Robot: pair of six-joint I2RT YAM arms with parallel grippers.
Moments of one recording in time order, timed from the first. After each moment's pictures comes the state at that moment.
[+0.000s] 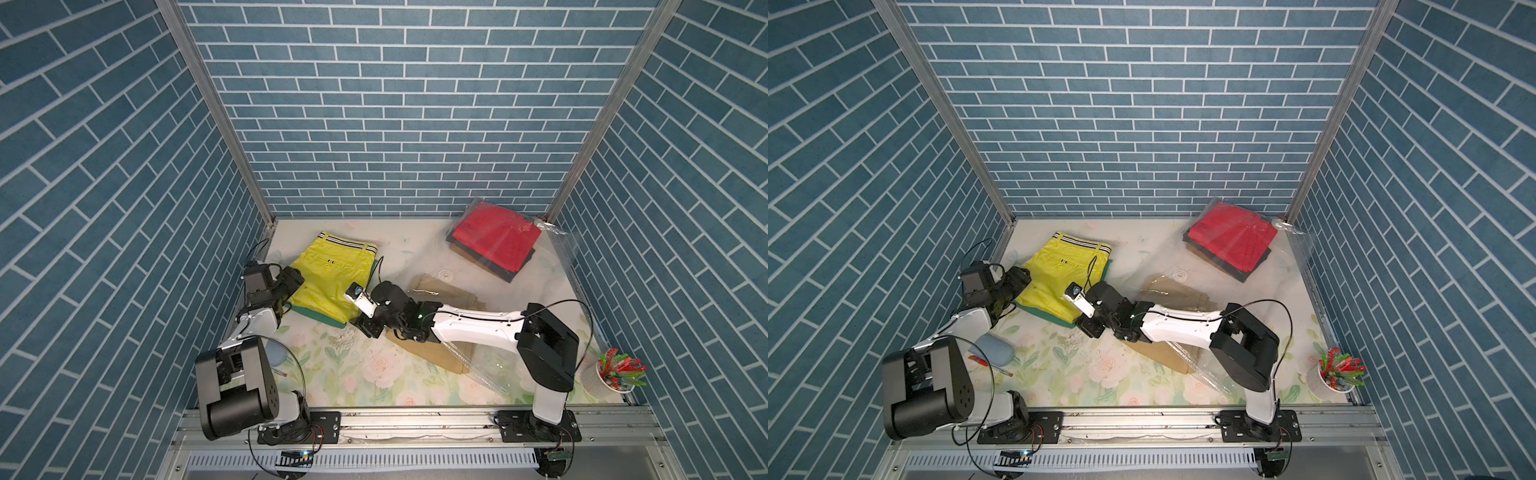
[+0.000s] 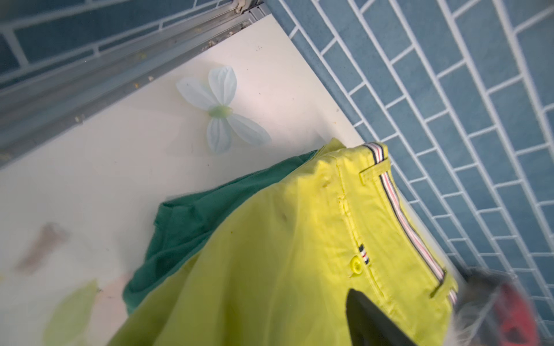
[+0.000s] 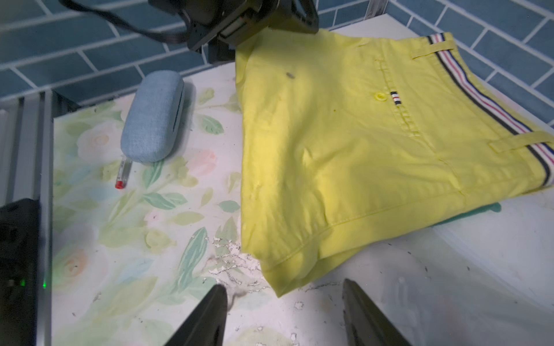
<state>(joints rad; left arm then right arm) 0.32 1.38 0.68 0.08 0.22 -0.63 1.15 1.83 1.24 0.01 -0.02 0.01</state>
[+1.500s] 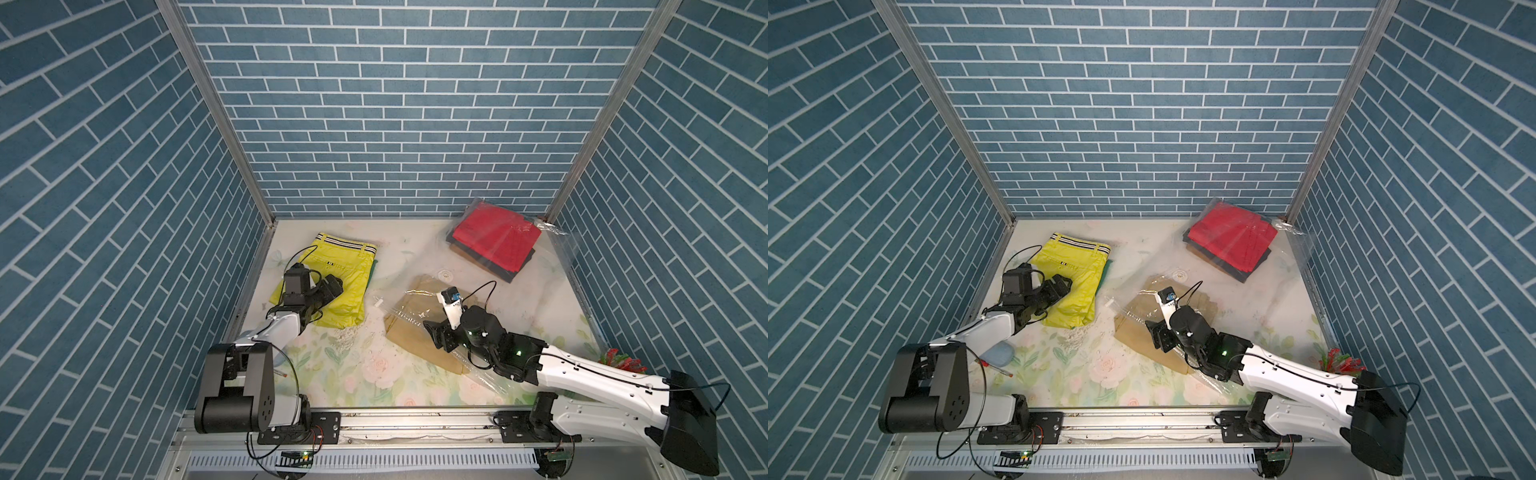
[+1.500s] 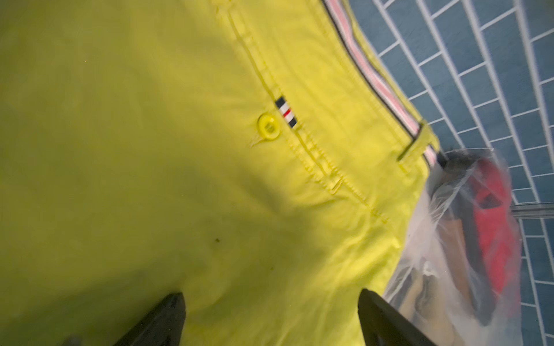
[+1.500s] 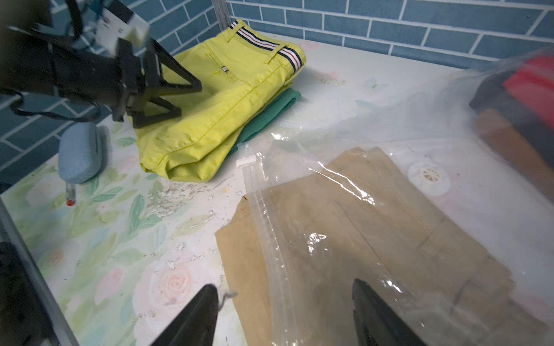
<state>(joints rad) 0.01 1.35 0.61 0.06 0.25 -0.64 1.07 1.04 0.63 -0.15 0.27 0.31</state>
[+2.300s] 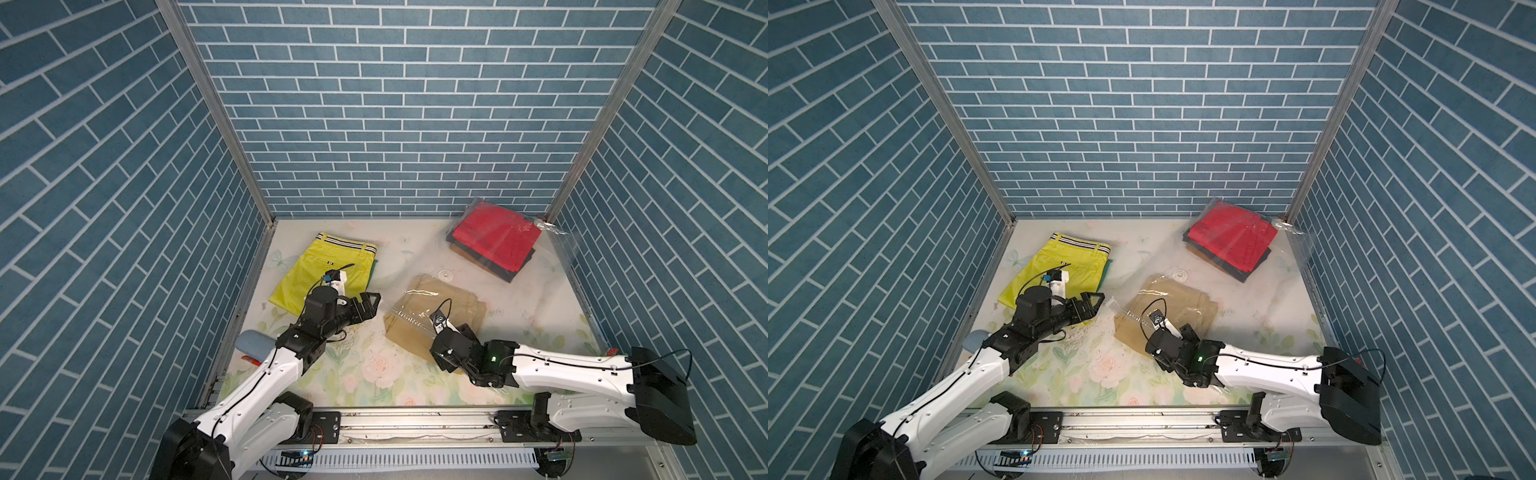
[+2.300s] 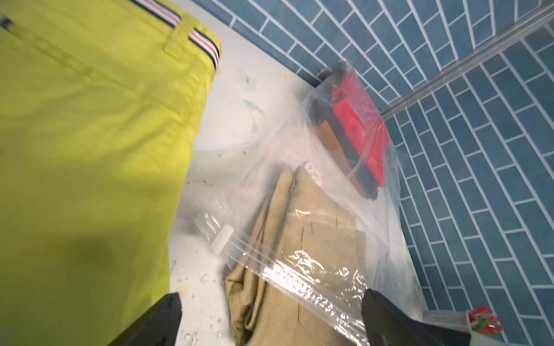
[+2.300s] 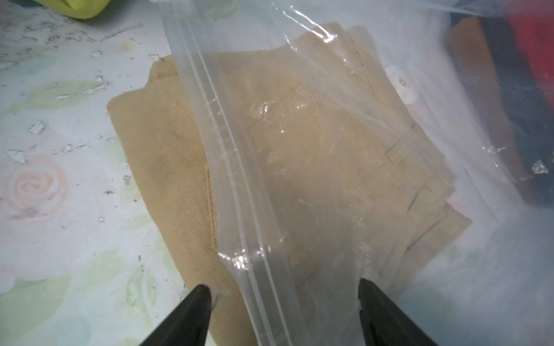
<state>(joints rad) -0.45 0.95 0.47 -0.02 0.18 -0.72 1.24 1.26 0.68 -0.44 0.53 0.39</state>
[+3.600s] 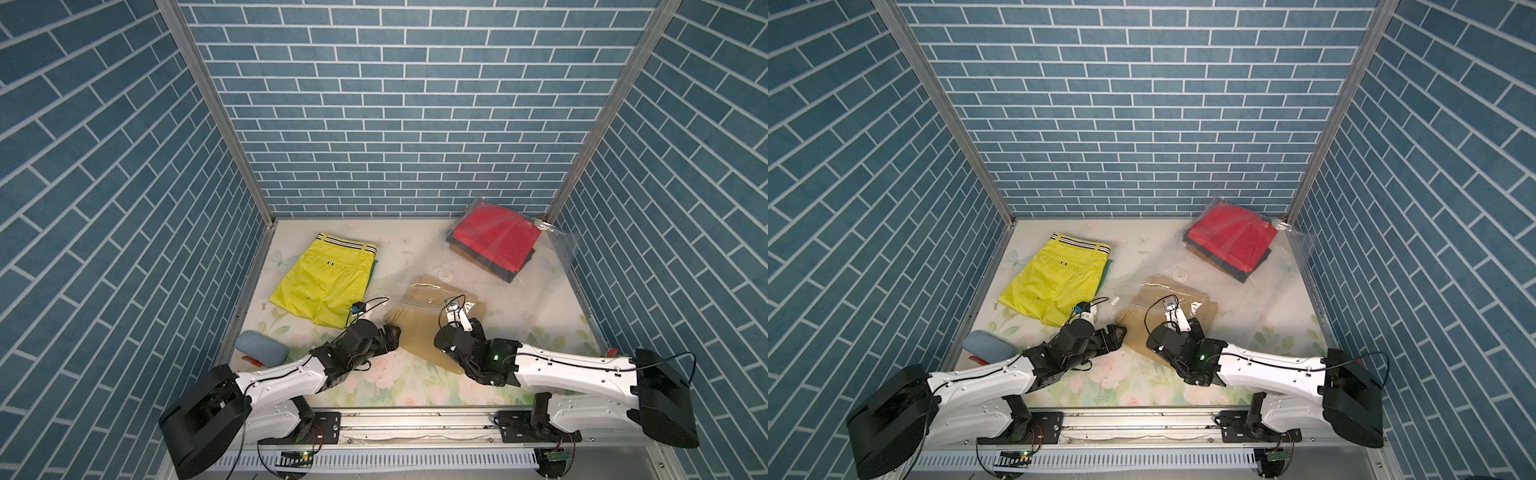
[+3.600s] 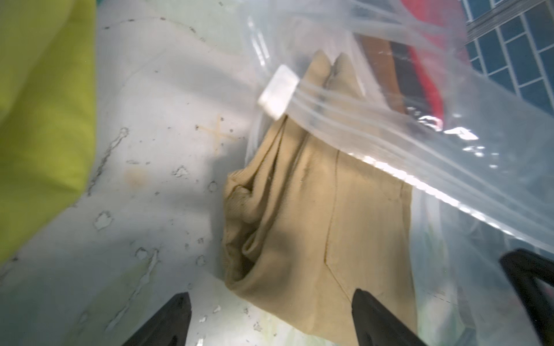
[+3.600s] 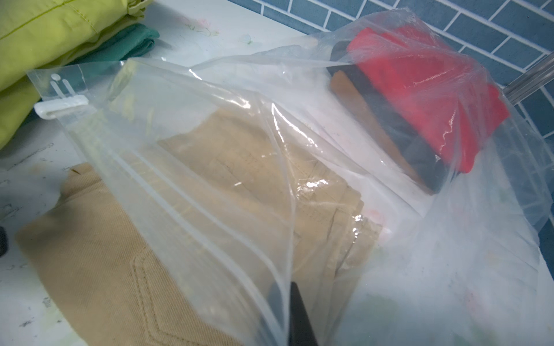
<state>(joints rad) -0.84 1.18 0.32 0.19 -0.13 -0.99 1.20 1.21 0.68 -0.37 0.80 0.50</state>
